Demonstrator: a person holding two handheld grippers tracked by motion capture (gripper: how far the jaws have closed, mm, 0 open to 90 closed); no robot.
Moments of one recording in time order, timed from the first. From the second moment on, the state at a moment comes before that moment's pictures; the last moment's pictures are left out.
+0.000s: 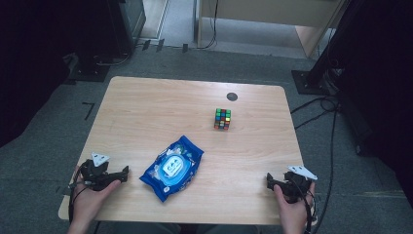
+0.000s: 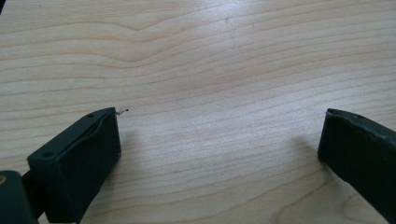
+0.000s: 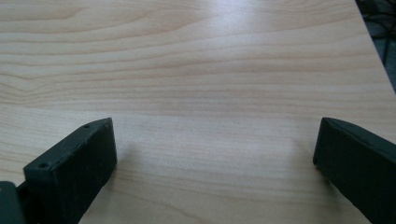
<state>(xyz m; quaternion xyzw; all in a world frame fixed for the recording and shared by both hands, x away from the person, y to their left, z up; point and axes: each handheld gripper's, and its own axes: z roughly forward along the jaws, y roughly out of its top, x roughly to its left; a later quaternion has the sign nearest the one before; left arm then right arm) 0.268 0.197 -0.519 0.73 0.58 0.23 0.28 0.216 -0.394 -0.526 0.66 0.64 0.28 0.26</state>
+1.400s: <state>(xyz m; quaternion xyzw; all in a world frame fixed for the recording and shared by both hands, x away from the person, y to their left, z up) 0.278 0.143 -0.510 0.76 0.50 0.10 0.40 0.276 -0.121 -0.504 0.53 0.74 0.37 0.19</state>
